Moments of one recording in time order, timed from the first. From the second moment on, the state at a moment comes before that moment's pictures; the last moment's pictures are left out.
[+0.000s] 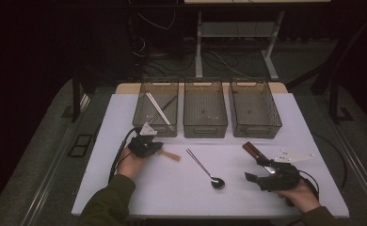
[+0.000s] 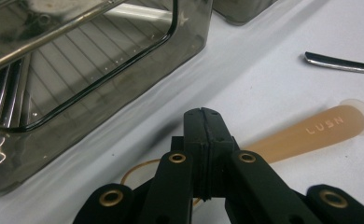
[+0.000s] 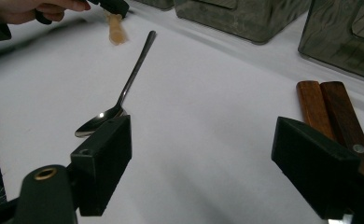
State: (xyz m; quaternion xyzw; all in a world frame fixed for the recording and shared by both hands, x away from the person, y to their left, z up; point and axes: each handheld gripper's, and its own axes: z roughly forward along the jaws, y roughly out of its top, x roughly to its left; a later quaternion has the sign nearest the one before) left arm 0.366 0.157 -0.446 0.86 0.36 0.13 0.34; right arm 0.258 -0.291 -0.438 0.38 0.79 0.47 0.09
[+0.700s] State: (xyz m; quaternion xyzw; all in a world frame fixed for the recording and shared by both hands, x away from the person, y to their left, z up) left arm 0.345 0.172 -0.439 0.87 0.37 0.11 0.31; right arm 0.257 -0.291 -0.436 0.38 0.79 0.47 0.08
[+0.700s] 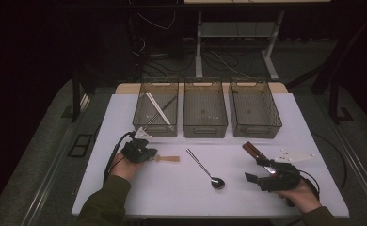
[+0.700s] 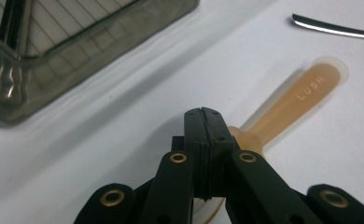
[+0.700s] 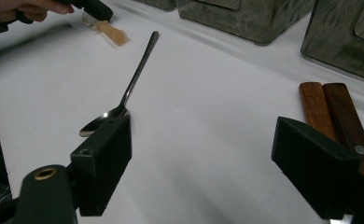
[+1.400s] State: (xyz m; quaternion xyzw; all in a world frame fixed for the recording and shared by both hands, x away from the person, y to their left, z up) left arm 0.308 0.184 -0.437 0.87 0.37 0.06 0.31; right arm 0.256 -0.290 -0.435 0.37 0.79 0.48 0.08
